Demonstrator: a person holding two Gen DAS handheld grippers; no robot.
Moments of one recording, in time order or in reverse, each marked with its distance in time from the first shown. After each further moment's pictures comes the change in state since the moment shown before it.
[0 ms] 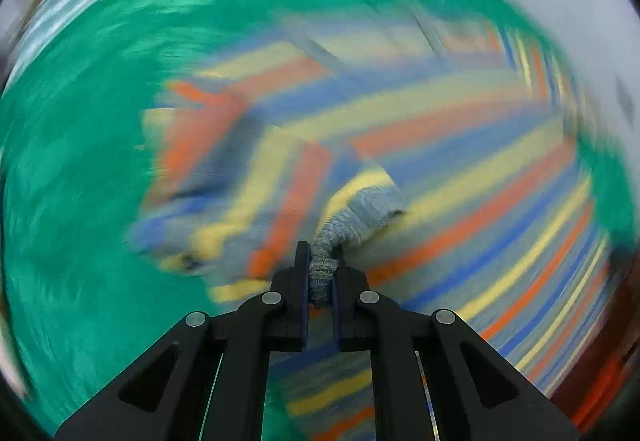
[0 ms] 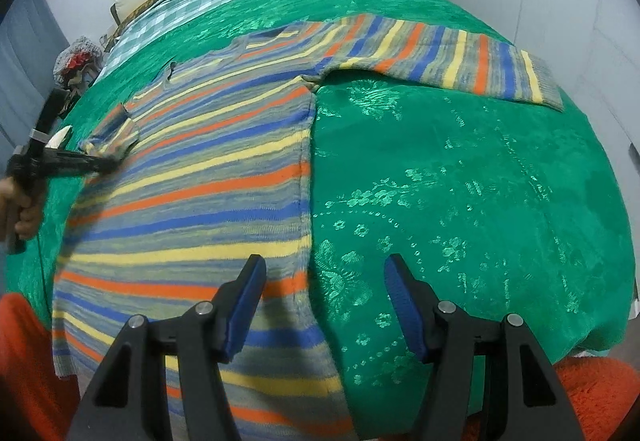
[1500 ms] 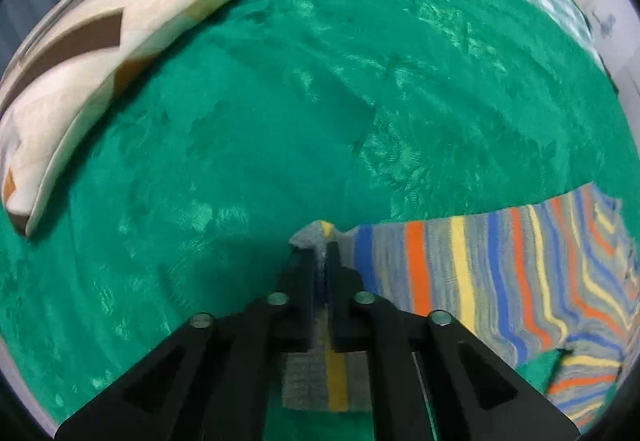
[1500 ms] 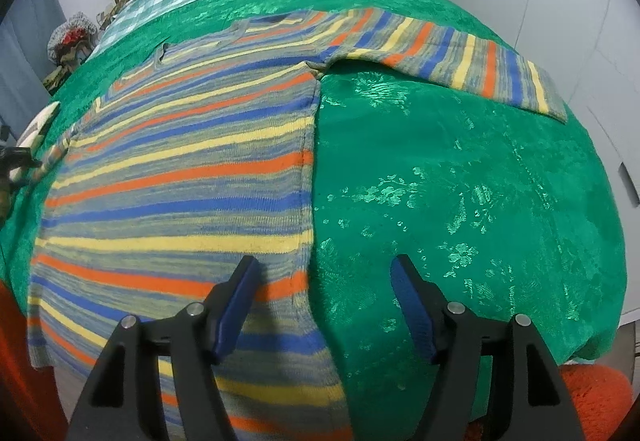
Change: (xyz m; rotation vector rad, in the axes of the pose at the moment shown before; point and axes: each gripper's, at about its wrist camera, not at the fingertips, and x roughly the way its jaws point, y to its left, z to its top) left arm -0.008 0.259 -0.053 -0.689 0.005 0.370; right arm 0.016 0.012 -0.001 -0.094 0.023 -0.086
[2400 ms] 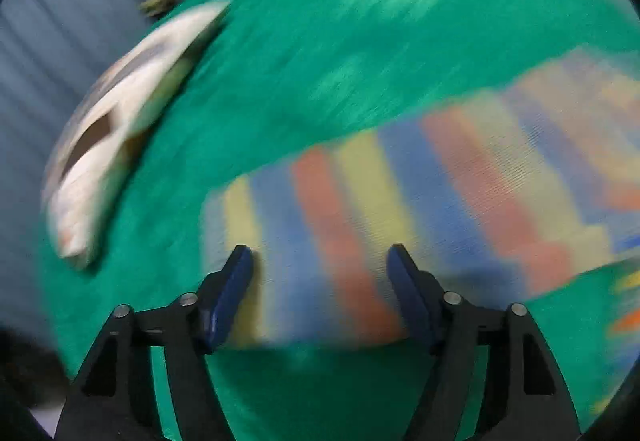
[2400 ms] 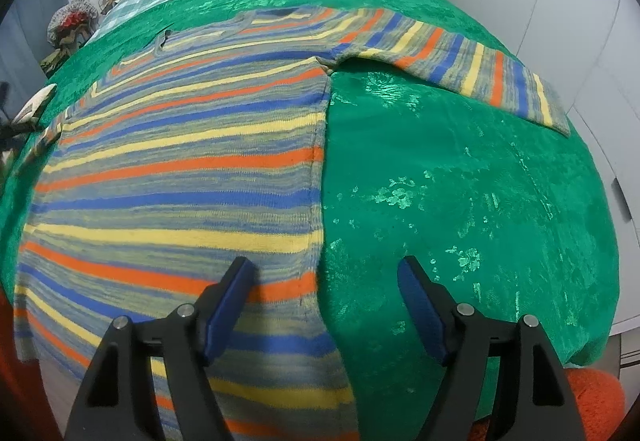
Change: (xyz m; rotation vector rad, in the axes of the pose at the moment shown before) left arm -0.006 -0.073 -0.067 0.282 -0.122 0.288; right arm 0.006 0.009 0.000 -0.042 0.007 -0.035
